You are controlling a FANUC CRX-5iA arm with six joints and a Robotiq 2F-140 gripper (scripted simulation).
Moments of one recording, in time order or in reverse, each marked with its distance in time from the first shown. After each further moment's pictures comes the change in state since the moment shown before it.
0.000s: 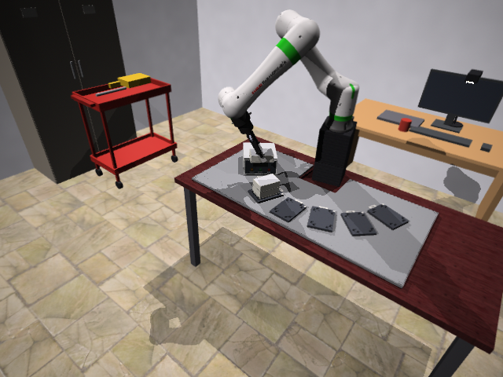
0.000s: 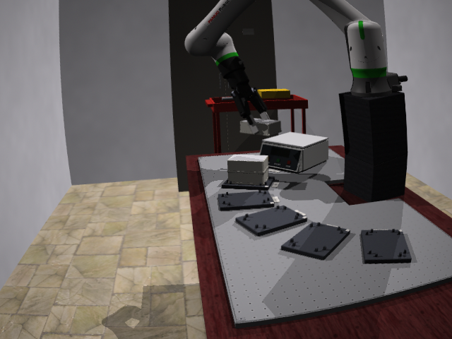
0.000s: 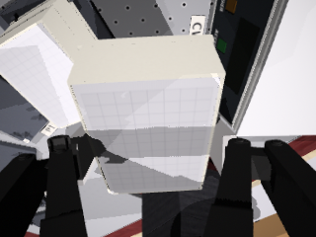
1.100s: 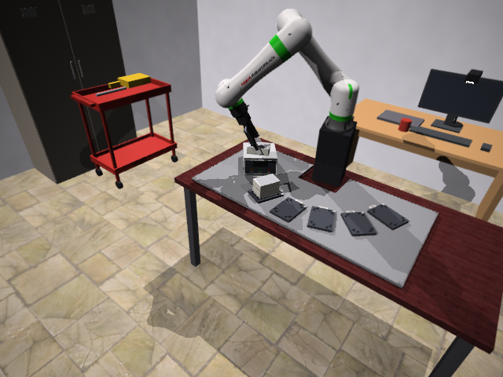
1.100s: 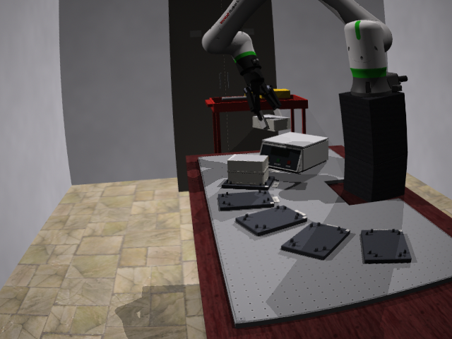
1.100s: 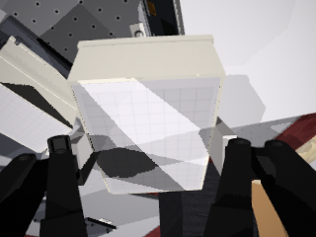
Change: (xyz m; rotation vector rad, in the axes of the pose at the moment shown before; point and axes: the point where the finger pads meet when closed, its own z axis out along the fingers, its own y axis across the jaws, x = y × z) arm 0.003 0.081 -0.005 0.129 0.000 0.223
